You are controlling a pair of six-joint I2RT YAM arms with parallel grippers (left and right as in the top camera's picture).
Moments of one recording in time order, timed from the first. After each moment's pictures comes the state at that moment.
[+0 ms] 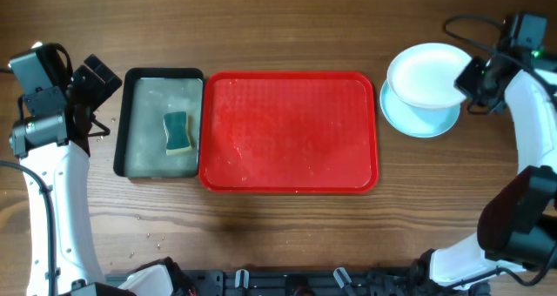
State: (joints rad) left arm 0.32 1.35 1.20 -0.65 -0.09 -0.42; right arm -0.28 1.75 1.40 -0.85 0.07 0.39
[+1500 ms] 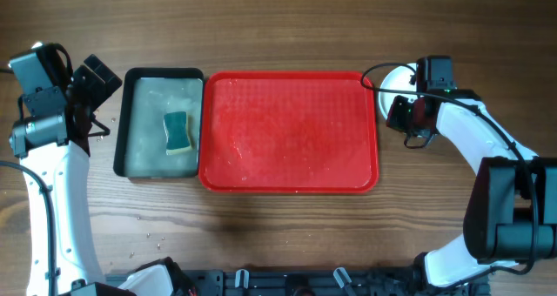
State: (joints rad) left arm 0.32 1.35 1.20 -0.65 -0.09 -0.42; right arm -0.01 1.75 1.02 -0.57 -0.04 0.33
